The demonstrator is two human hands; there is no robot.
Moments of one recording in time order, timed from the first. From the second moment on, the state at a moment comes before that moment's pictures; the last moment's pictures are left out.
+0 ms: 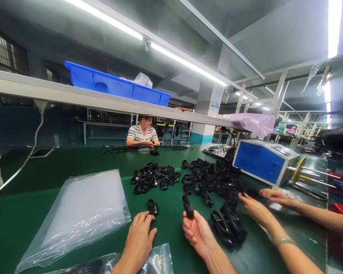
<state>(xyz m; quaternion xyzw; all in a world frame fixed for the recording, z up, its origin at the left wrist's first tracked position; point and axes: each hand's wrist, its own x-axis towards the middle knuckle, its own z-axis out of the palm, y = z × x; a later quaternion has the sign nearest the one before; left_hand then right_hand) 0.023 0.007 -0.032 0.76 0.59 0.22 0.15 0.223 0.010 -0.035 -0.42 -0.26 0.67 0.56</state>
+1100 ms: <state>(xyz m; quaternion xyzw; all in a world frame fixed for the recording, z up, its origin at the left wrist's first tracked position) 0.018 0.009 -0.041 0.73 0.59 0.32 0.16 0.201 0.031 -0.051 -0.52 -0.42 0.50 0.55</state>
